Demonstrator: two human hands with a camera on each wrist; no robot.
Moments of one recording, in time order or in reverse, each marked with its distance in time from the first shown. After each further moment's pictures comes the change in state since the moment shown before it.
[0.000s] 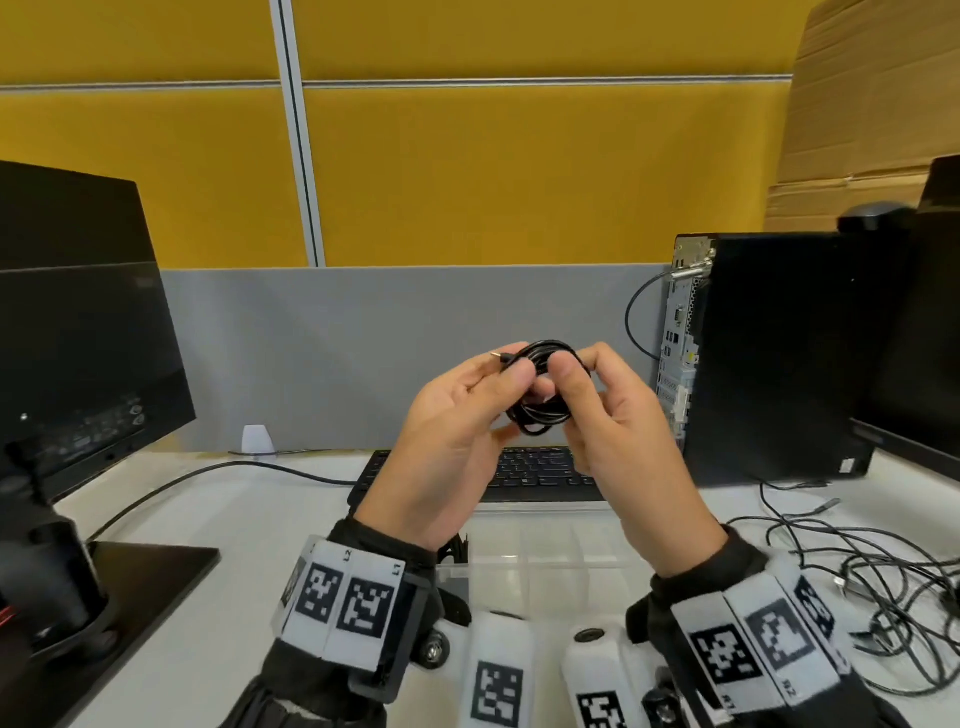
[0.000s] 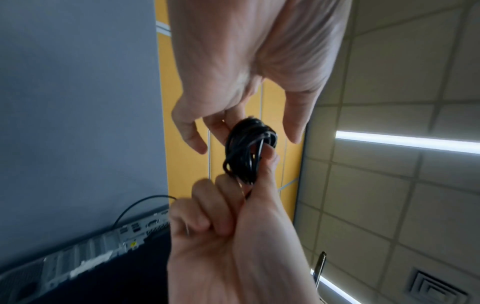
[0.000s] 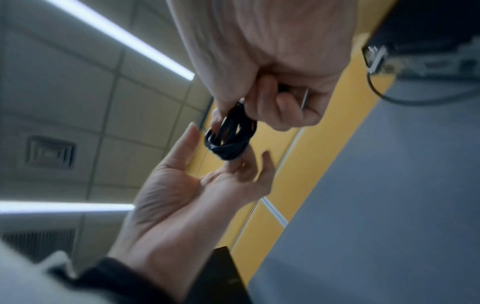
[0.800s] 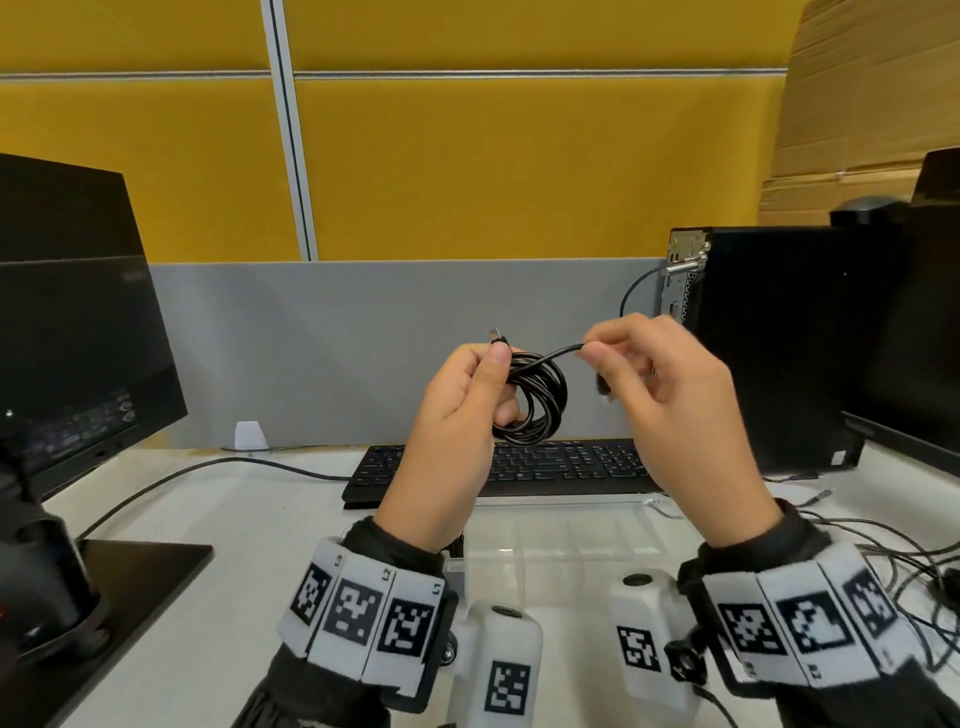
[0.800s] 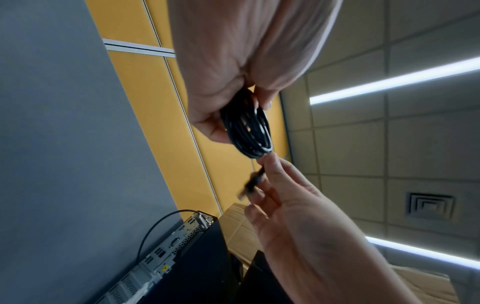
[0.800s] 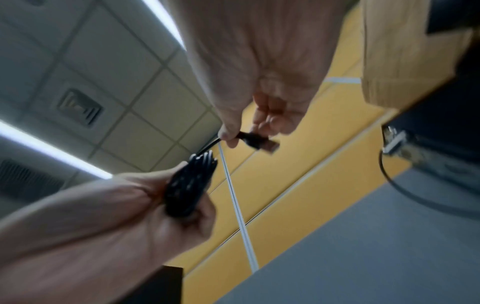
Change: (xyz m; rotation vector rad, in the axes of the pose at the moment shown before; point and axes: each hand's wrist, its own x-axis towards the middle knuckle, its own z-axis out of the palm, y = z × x) left_hand 0.002 -0.006 0.012 0.219 0.158 0.169; right_hand 0.009 0.000 -0.033 -0.514 0.126 -0.328
